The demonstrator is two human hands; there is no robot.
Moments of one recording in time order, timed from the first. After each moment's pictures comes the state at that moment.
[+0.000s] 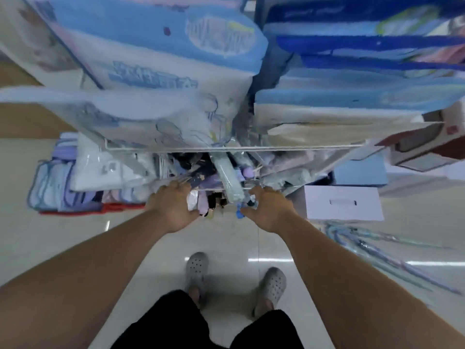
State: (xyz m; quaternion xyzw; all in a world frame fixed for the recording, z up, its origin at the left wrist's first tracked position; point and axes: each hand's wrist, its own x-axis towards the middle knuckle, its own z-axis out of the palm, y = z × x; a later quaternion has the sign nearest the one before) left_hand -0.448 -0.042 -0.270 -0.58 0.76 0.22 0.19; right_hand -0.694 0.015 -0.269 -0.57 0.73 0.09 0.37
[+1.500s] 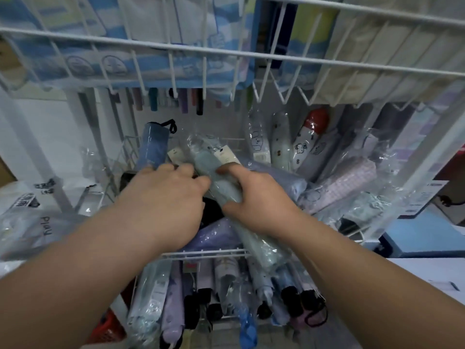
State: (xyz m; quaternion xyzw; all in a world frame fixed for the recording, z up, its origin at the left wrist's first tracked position) left_hand -0.496 -0.106 -0.405 -0.48 0.87 -0.13 0.02; right_hand -0.672 -0.100 -0.443 -0.72 0.65 -0.23 0.09
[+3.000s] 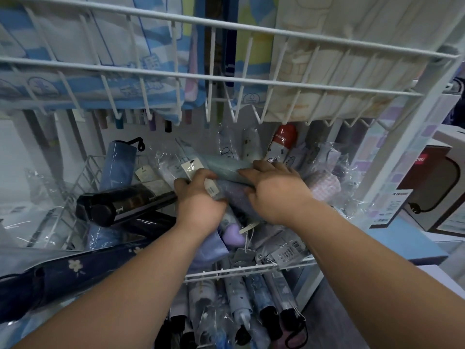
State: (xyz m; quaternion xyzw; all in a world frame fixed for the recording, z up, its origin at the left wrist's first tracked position) left_hand -0.619 -0.173 -0.485 -0.54 0.66 0.30 -0.43; right_hand -0.763 -0.110 -0.421 -0.68 0.73 -0.04 -0.08
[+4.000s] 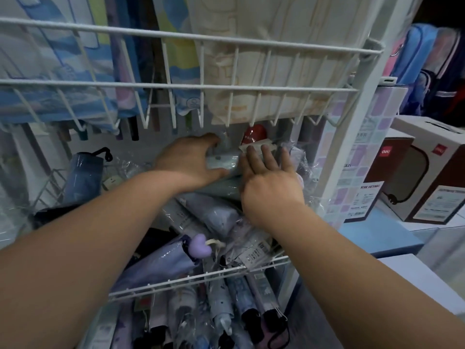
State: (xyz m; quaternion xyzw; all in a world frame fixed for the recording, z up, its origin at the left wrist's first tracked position) left_hand -0.651 -0.197 -0.394 -0.41 0.88 0.04 -0.22; right_hand -0.796 -0.093 -0.420 -0.63 0.75 0.03 -0.20
